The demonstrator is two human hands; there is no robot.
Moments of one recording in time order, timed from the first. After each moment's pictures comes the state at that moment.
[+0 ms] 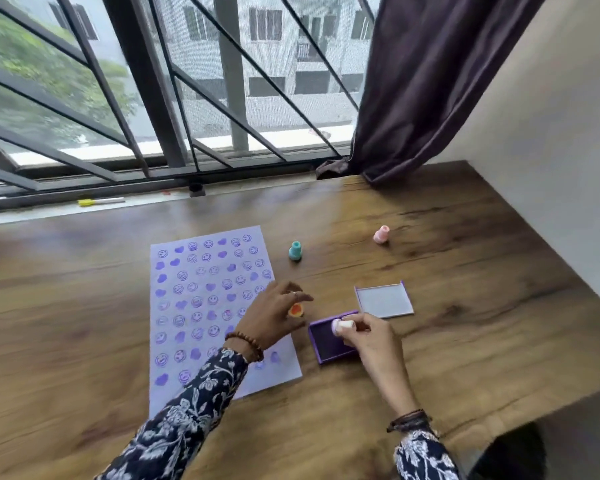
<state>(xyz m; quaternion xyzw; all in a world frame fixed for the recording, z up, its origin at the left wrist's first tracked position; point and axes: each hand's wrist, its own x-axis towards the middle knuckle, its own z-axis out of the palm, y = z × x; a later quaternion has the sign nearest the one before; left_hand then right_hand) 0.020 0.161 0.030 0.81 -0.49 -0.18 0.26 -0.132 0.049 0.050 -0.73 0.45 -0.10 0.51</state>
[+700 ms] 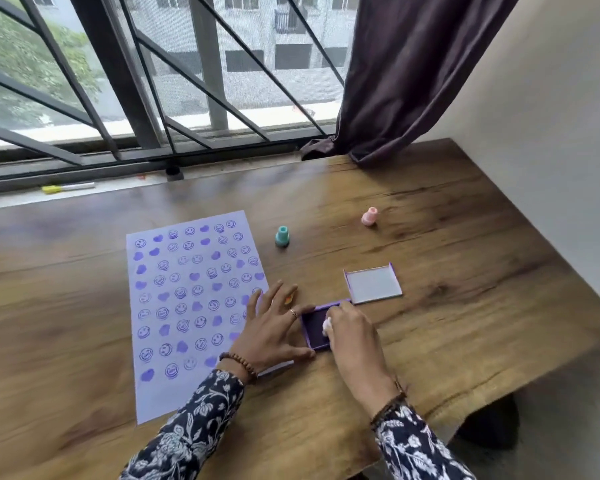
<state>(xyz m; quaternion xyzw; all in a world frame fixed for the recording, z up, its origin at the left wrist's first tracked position) -0.012 0.172 -0.006 0.82 -0.51 -0.19 0.19 -0.128 0.073 0.055 -0.92 0.34 0.00 0.19</state>
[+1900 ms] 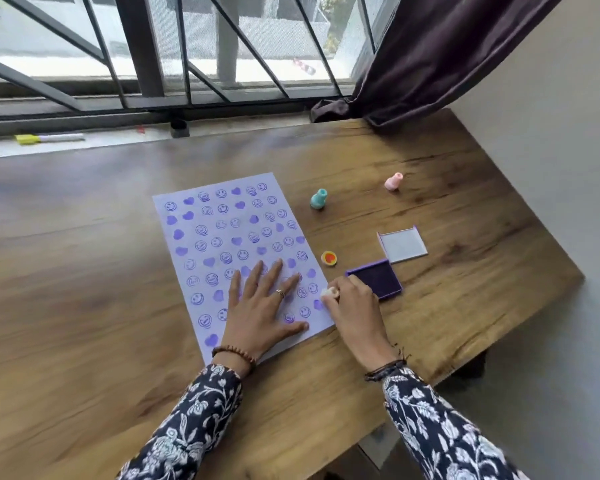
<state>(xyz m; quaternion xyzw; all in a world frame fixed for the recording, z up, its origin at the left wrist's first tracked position) 0.024 0.268 -0.008 0.85 -0.48 -0.15 0.19 -0.084 0.156 0.049 -0.90 0.40 -0.03 0.18</state>
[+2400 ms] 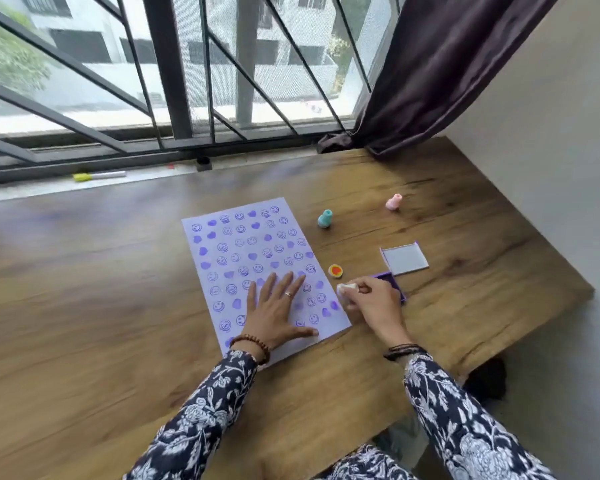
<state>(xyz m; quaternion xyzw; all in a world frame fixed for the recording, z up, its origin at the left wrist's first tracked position) 0.028 0.266 0.004 0.83 -0.46 -0.26 0.19 -0.093 0.132 0.062 -0.74 0.50 -0.11 0.44</state>
